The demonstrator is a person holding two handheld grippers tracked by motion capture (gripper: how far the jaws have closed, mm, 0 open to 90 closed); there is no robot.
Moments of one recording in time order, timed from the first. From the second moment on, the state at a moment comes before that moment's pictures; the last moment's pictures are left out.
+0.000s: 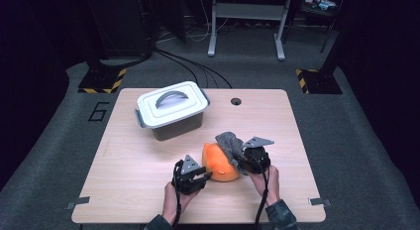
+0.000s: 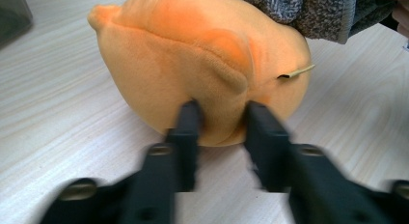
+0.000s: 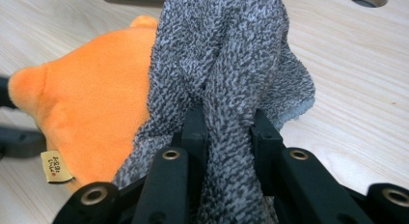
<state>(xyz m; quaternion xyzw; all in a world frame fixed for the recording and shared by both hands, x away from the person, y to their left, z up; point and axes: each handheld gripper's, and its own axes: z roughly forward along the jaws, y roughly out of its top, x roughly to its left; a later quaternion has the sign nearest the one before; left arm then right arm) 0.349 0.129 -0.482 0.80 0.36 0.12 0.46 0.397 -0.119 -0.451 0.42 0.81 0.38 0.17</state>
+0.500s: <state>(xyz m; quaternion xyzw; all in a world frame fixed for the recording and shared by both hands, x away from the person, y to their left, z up) 0.350 0.121 -0.483 0.81 0.33 0.14 0.46 0.394 -0.080 -0.402 0.37 0.83 0.39 0.17</state>
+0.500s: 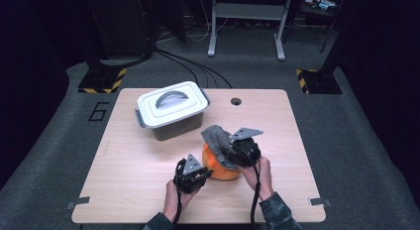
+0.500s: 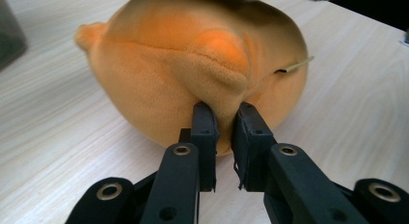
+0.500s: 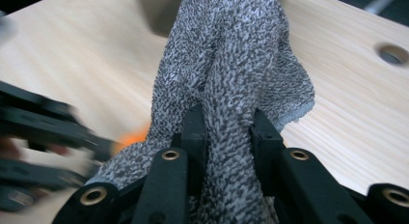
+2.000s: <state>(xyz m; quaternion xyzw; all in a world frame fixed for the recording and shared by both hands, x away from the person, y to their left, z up) 0.342 0.118 -0.483 0.83 0.29 0.19 0.43 0.409 -0.101 -0.434 0.41 0.83 0.33 0.19</state>
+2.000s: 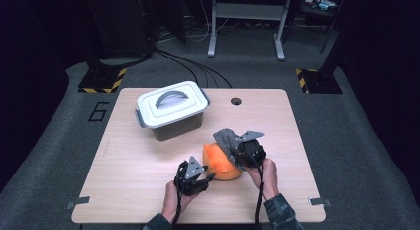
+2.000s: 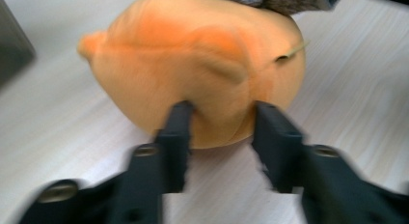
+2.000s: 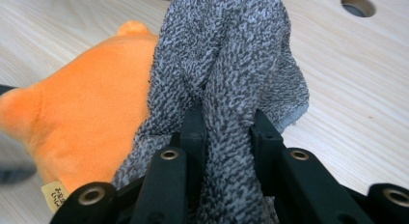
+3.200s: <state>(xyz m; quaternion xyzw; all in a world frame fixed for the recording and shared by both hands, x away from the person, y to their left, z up) 0.367 0.120 -0.483 0.81 0.35 0.13 0.45 0.391 -0.114 -0.442 0.41 0.81 0.34 0.23</state>
